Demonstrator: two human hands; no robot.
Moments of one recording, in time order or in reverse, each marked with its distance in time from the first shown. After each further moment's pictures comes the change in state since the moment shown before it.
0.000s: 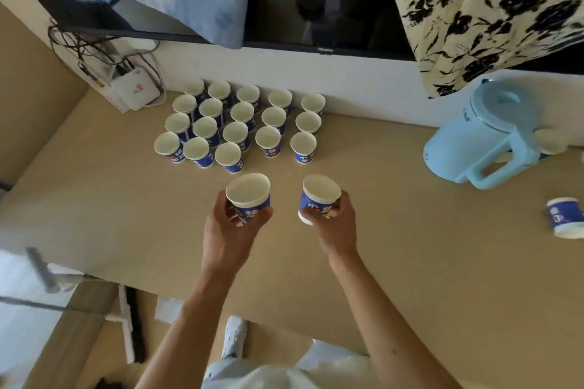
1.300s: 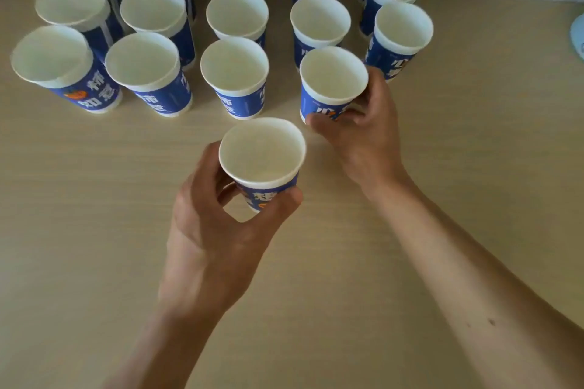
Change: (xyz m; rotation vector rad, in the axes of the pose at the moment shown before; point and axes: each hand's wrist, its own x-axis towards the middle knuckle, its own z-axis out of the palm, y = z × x) left_hand 0.167 -0.191 -0.032 -0.147 -0.297 0.298; right_hand 0.143 0.118 0.168 -0.134 0.120 -0.414
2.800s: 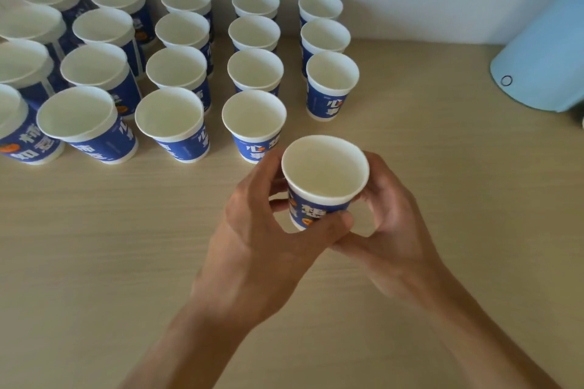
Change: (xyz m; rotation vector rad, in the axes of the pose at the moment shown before) left_hand 0.015 0.037 0.083 0.044 -0.287 0.045; right_hand -0.061 -0.020 -0.100 -0.043 -0.261 -0.130
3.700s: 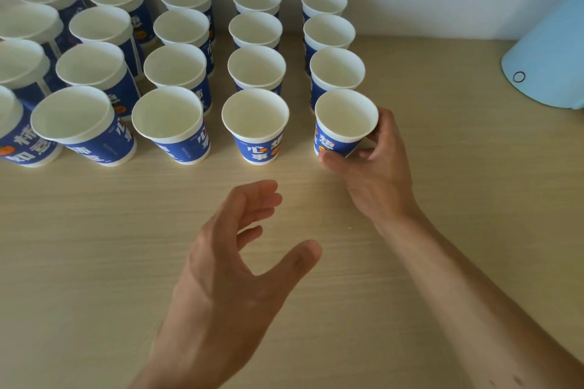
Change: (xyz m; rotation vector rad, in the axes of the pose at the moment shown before) left_hand -0.028 -0.024 -0.014 0.023 0.077 -0.130; right_hand 0.072 0.047 0.007 -0.084 0.347 0.155
